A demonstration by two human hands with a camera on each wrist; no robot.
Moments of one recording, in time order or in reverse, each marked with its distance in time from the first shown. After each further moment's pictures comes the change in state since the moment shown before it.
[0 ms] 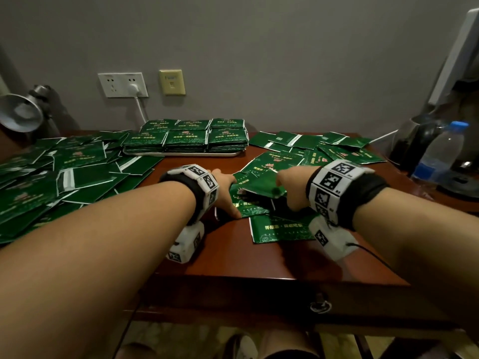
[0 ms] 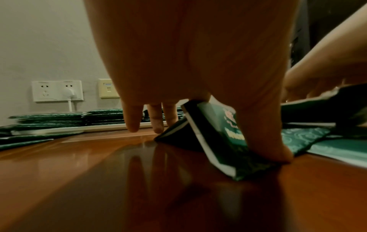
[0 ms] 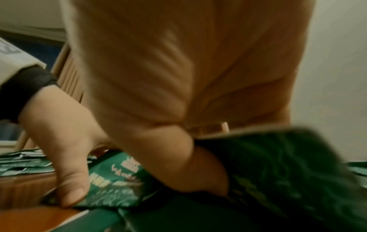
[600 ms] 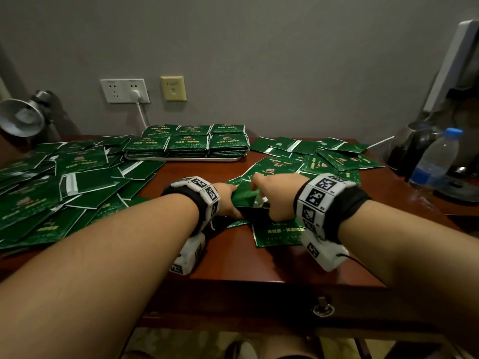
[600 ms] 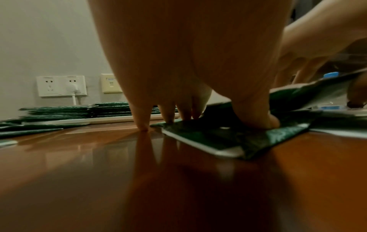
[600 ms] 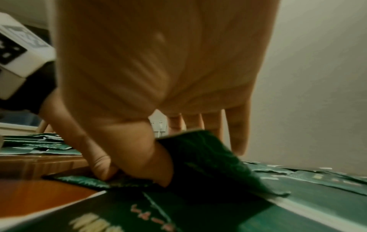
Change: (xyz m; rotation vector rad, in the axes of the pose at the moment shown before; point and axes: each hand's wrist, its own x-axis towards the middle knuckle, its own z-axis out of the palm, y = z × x) left_hand -0.003 -0.003 0.012 -0.234 0.001 0.130; right_hand -0.003 -0.026 0.001 -0.002 0.127 -0.181
